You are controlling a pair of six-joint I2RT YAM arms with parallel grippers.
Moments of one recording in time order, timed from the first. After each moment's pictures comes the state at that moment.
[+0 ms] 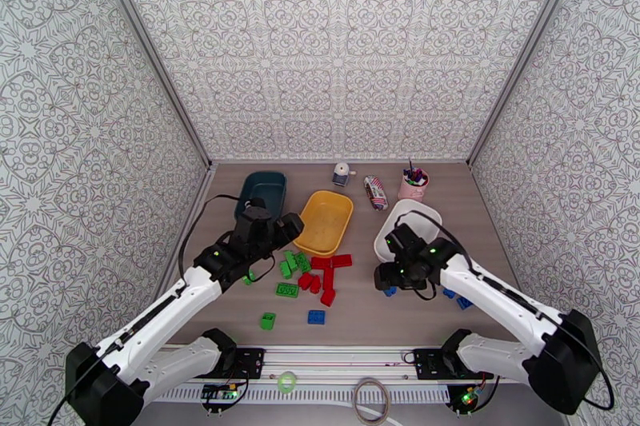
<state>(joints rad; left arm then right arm) -0.52 1.04 0.85 -0.46 -0.07 -1.00 0.66 1.24 0.89 -0.99 -0.05 0.58</state>
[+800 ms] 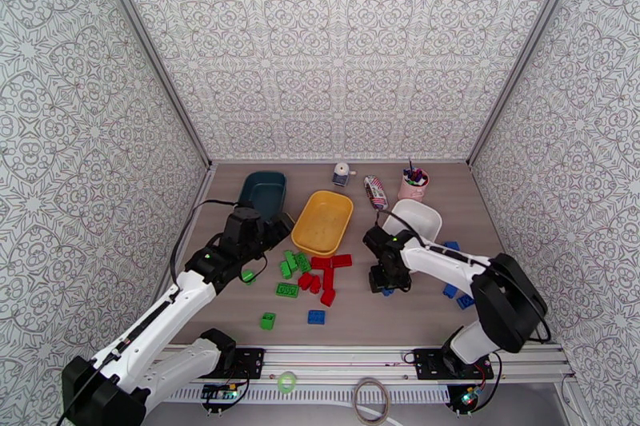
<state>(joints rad) -0.44 1.00 0.82 -0.47 -0.04 -1.02 0.67 1.61 0.95 -0.91 0.00 0.51</state>
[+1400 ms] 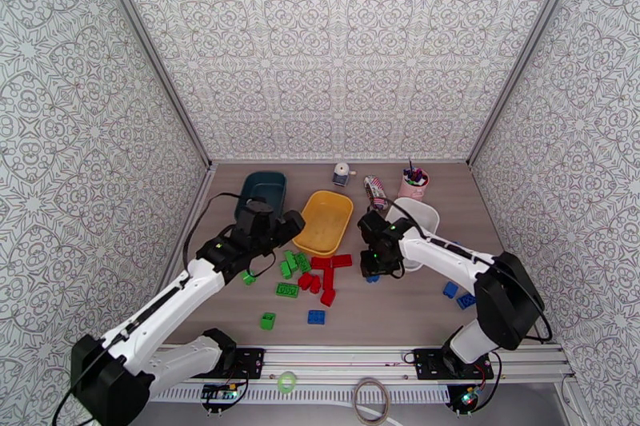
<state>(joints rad) -0.55 1.15 0.95 -0.50 -0.02 -0.99 0.67 1.58 1.13 -0.92 -0.10 0.50</state>
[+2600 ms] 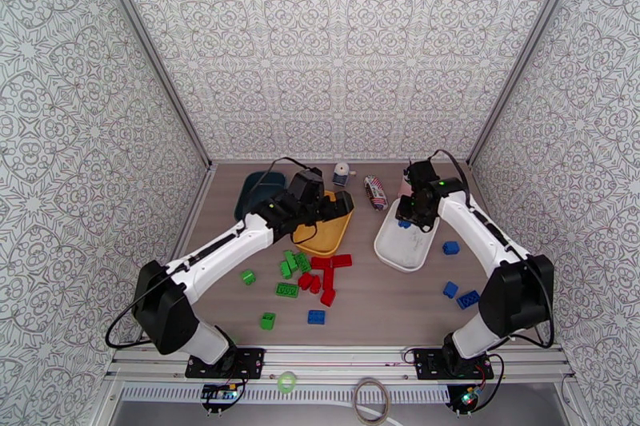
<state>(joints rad) -0.68 1.57 1.36 -0.47 0.07 -0.83 0.25 1.62 1.42 -1.00 0.00 0.55</state>
